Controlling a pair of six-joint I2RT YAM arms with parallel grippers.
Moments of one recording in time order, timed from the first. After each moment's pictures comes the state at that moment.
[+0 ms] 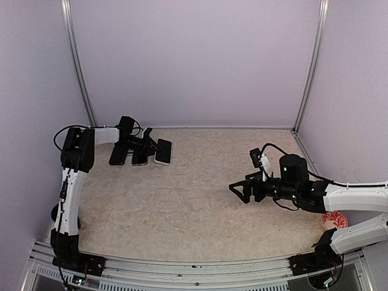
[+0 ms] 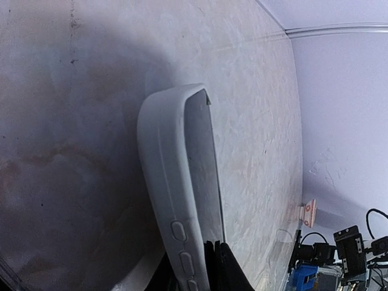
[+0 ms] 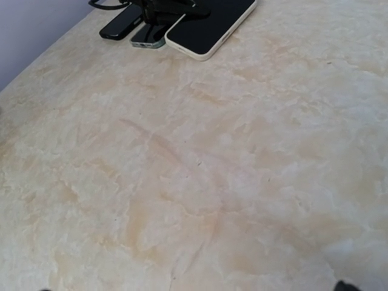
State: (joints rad) left arm -0.16 2.53 1.96 -0.40 0.93 -0.39; right arm 0.75 1.13 0.48 0.26 -0.17 0.29
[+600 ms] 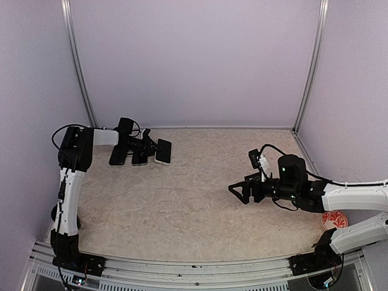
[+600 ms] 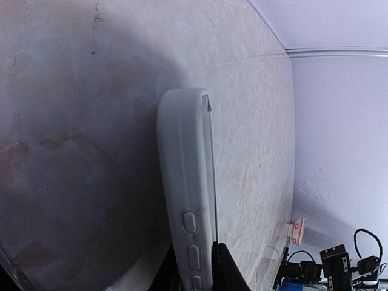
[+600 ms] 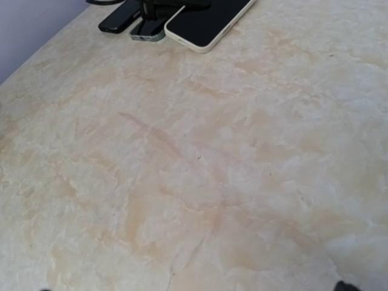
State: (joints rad) left arm -0.17 2.48 1.83 -0.23 0.89 -0.55; right arm 0.75 1.15 0.49 0.26 -0.17 0.29
